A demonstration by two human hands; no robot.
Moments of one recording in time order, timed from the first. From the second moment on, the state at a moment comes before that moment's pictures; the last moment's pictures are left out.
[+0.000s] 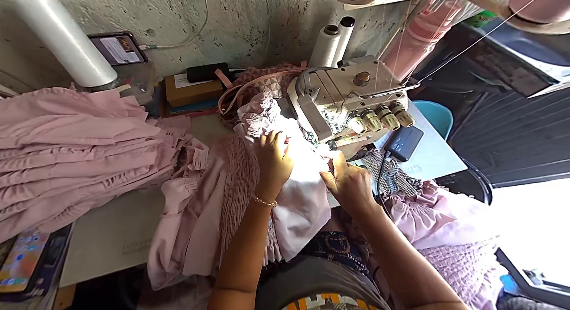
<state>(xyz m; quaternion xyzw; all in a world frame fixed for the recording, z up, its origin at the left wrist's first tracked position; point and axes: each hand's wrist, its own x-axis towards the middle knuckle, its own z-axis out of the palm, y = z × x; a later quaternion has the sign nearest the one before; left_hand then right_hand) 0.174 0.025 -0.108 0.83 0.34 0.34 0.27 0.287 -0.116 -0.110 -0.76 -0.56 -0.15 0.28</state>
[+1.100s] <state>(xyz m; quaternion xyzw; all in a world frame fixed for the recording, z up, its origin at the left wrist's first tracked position) 0.184 0.019 -0.122 0.85 0.36 0.33 0.16 0.282 -0.108 -0.101 -0.84 -0.48 -0.09 0.22</state>
